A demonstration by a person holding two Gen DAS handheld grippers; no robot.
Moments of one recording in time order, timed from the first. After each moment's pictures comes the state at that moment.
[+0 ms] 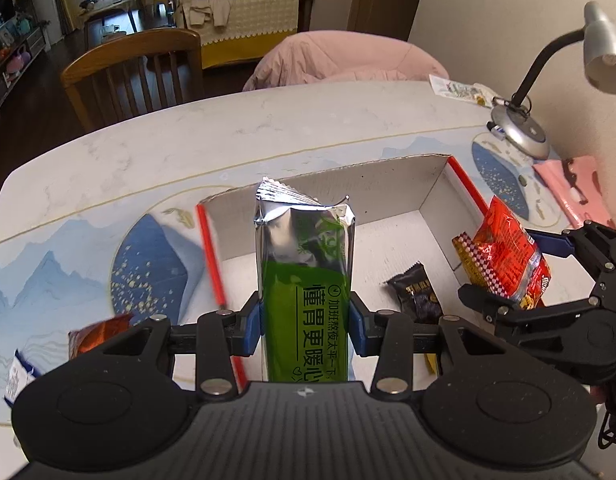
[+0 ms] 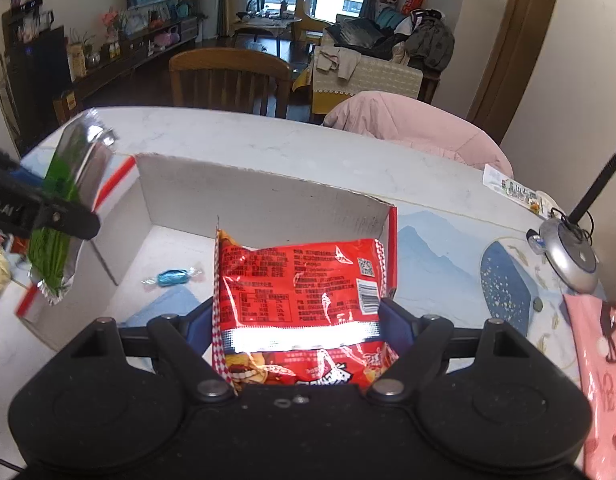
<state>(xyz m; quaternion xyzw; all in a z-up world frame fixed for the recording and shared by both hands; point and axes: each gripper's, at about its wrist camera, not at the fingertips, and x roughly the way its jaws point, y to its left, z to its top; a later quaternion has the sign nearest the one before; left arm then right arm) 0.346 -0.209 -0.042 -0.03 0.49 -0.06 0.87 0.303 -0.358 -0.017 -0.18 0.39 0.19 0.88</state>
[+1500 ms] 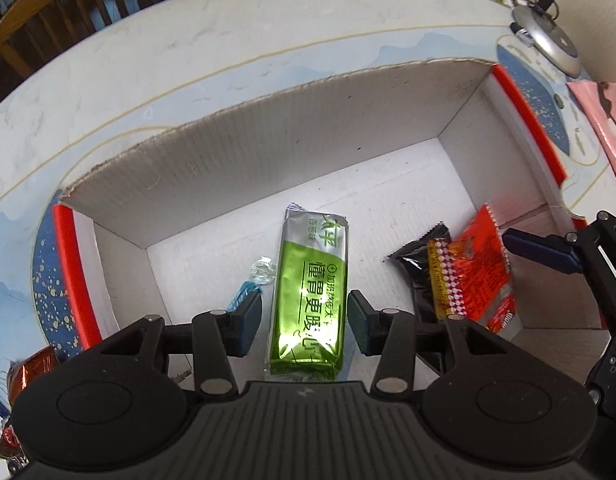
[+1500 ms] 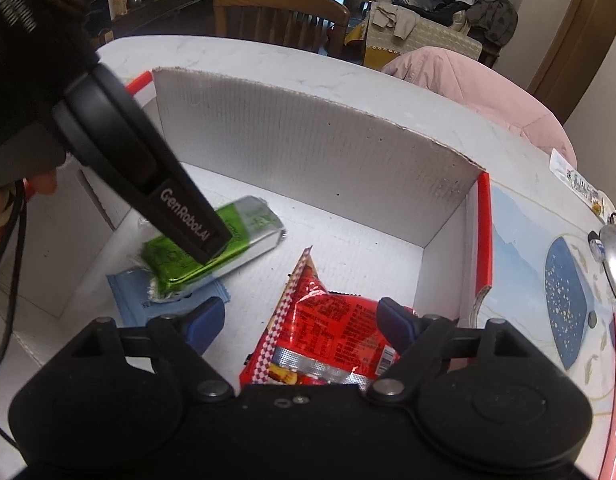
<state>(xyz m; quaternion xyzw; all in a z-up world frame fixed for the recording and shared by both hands) 0.434 -0.254 -0.127 0.01 0.61 -0.09 0.79 0.337 -0.336 -0.066 -0.22 0.45 0.24 0.83</state>
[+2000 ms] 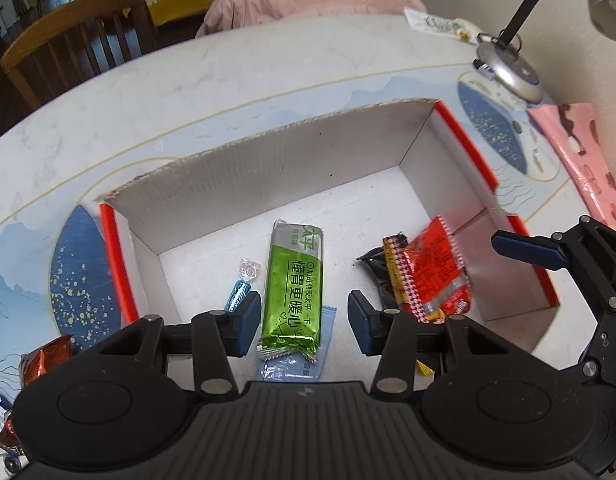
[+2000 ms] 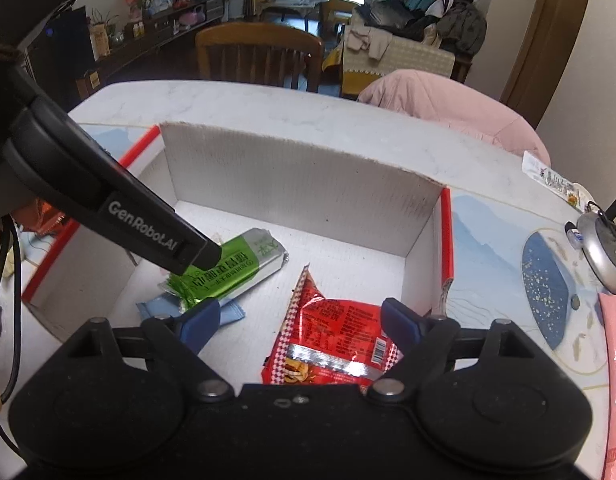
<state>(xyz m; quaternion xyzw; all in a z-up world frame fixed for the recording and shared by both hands) 0.391 -0.245 -0.081 -0.01 0.55 -0.11 0.83 0.312 -0.348 -0.031 -0.18 0.42 0.23 0.86</state>
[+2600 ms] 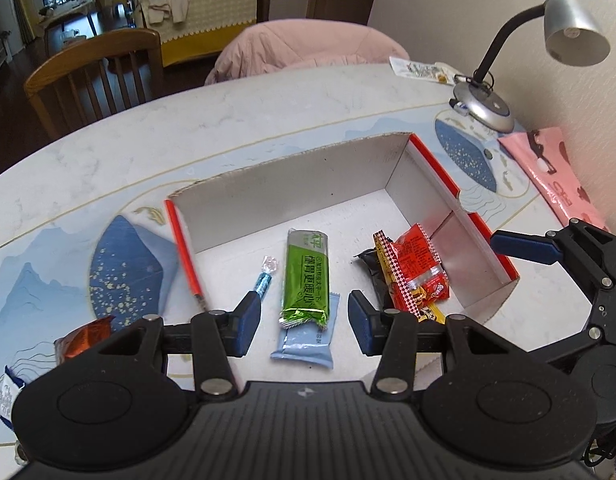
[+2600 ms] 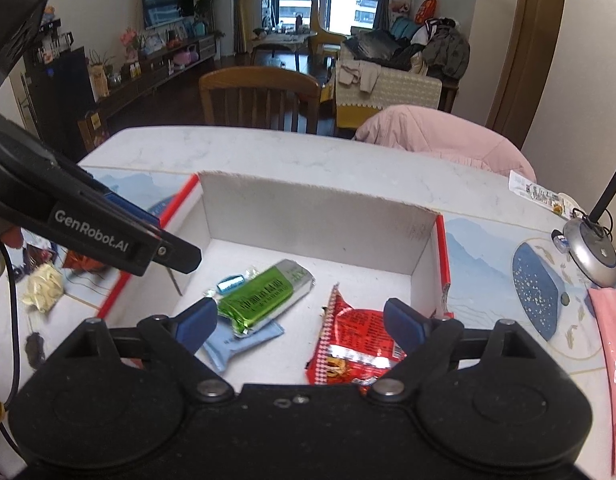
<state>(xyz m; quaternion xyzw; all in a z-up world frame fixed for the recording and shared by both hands) 0.328 -0.207 -0.036 -0.02 0.49 -0.12 0.86 0.264 -0.341 0.007 -0.13 0.37 0.22 0.89</state>
